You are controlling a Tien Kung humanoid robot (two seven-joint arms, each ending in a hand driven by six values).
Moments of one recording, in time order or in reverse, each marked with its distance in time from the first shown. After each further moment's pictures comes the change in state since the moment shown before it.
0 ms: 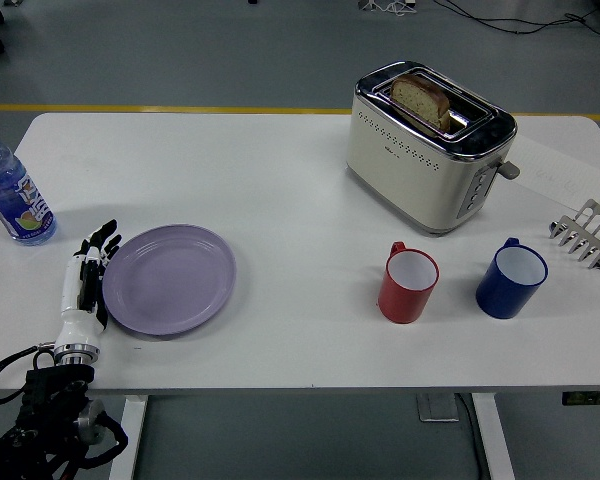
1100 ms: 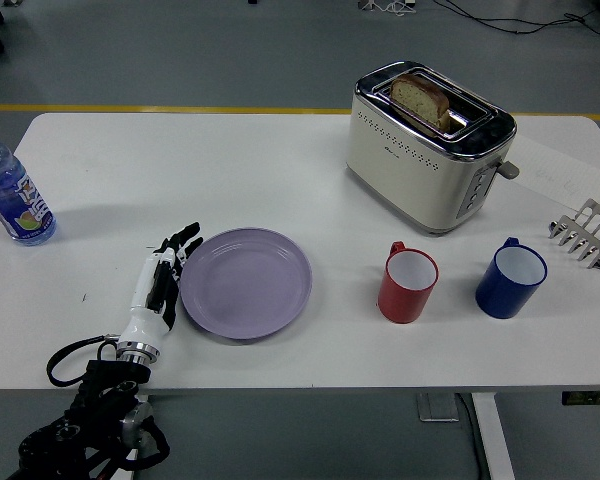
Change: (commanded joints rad) left arm -0.078 -0.013 0.326 -0.025 -0.155 -0.027 0.000; right arm -0.005 0.008 0.009 0.000 -0.031 0.009 -0.008
